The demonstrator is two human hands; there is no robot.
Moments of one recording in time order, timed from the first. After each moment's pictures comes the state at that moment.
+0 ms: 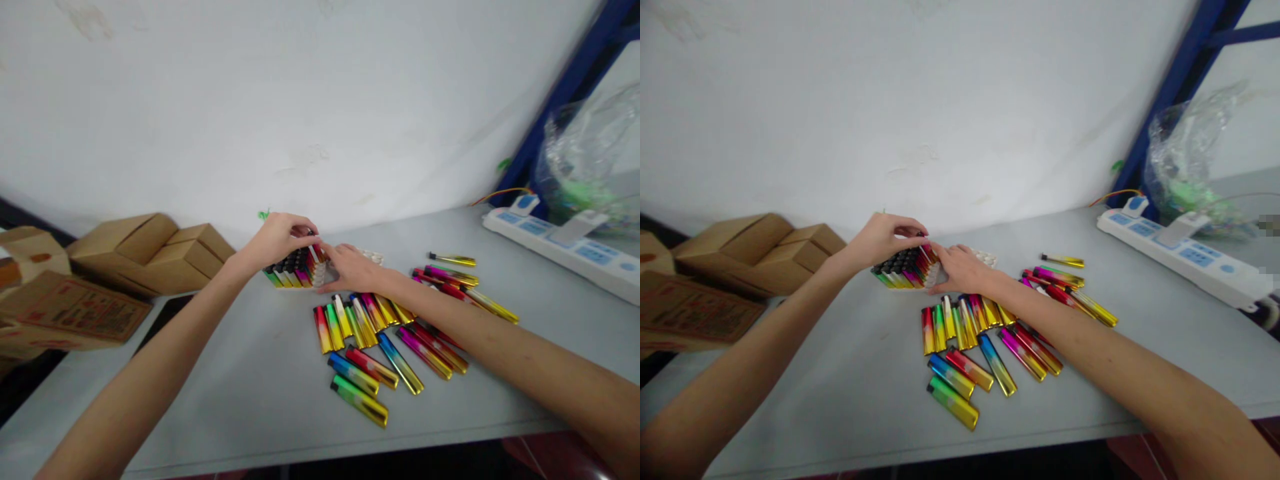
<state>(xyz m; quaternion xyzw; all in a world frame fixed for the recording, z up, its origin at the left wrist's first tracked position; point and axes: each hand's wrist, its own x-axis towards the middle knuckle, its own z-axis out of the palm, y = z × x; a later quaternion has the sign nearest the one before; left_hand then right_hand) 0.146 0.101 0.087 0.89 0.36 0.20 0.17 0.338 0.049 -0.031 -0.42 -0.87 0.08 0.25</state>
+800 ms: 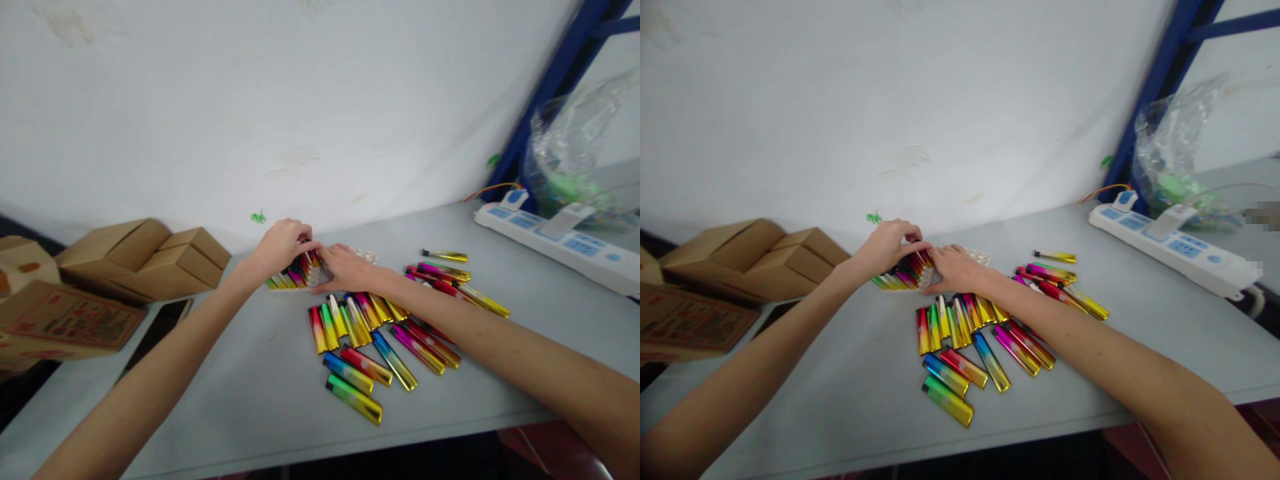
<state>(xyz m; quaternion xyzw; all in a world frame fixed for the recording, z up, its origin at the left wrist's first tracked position) 0.158 0.107 0.067 0.93 0.35 0.13 0.01 0.337 0.056 -0.040 -0.41 -0.88 0.04 0.24</state>
